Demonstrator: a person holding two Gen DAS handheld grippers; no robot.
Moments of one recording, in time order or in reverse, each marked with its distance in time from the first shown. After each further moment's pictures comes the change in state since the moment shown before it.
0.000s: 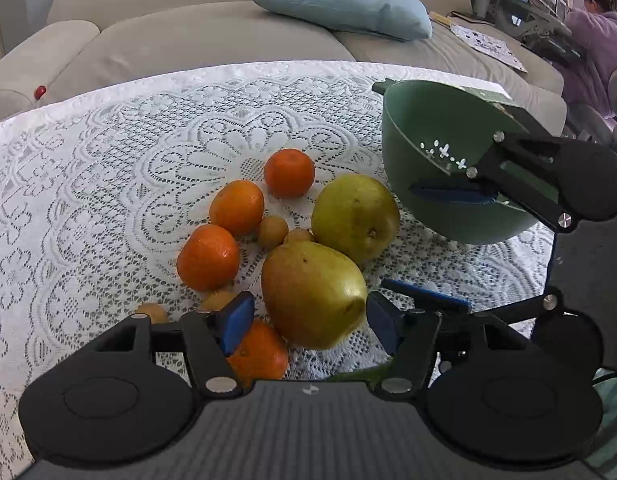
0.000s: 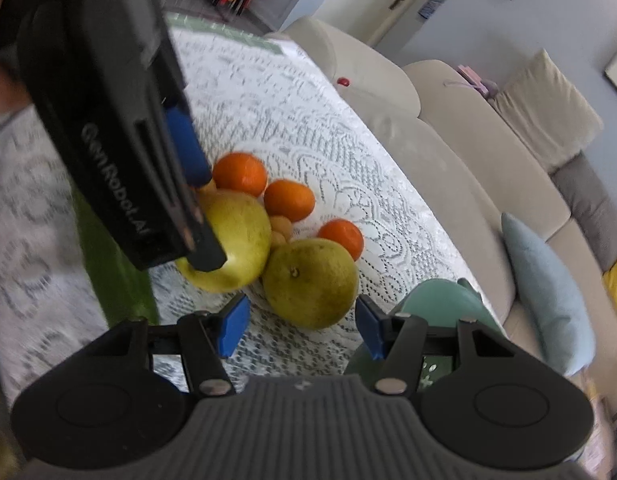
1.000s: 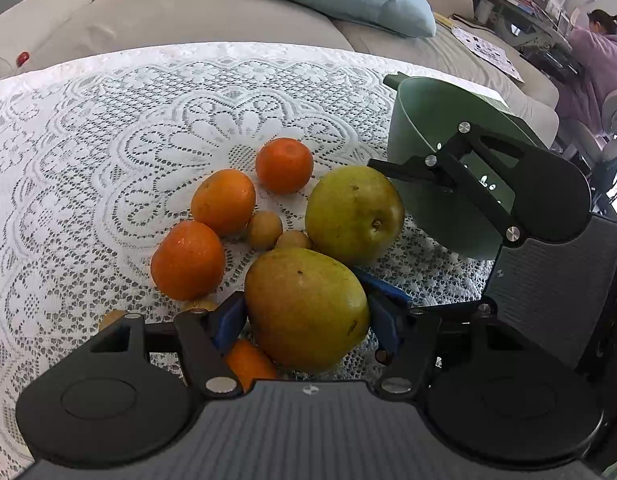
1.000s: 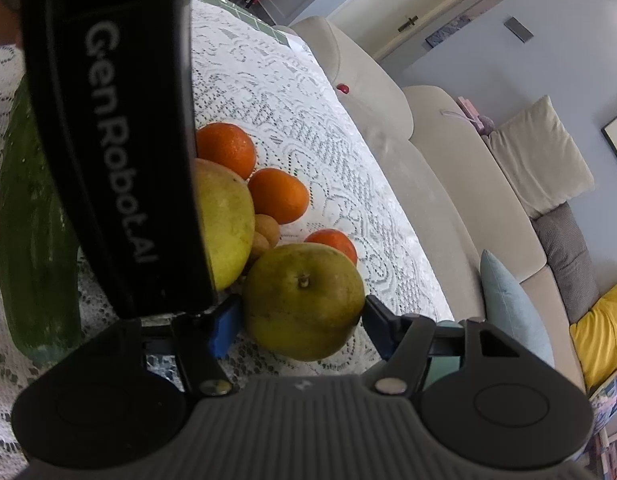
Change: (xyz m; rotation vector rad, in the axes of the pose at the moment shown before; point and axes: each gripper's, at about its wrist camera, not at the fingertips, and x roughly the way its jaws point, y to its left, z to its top) left arm 0.023 0.016 0.007 -0.078 0.029 -0.090; right arm 0.053 0.001 0.001 -0.098 -0.032 -0.087
